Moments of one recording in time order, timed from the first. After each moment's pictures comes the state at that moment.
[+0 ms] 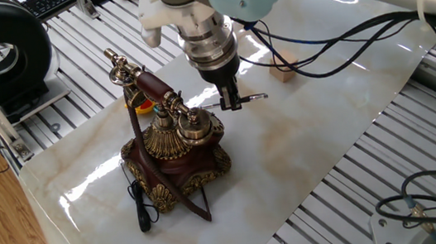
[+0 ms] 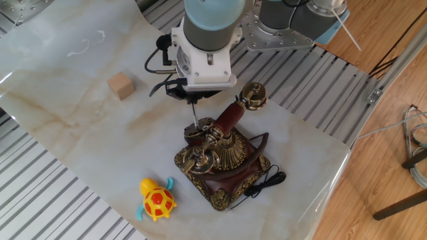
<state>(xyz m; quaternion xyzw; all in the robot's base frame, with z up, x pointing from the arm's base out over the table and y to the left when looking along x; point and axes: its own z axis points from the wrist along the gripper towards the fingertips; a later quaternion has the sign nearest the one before) 0.467 0.034 0.108 0.39 -0.91 0.09 0.09</state>
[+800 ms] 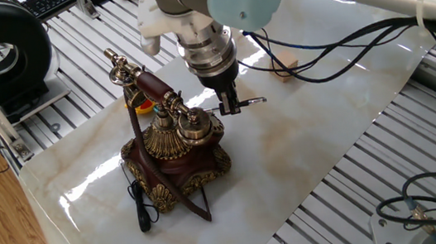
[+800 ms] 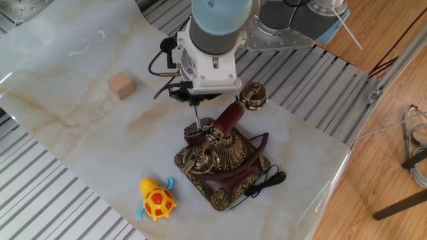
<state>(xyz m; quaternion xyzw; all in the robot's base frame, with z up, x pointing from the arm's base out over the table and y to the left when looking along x) 0.467 0.039 0.100 0.40 -0.91 0.10 0.09</state>
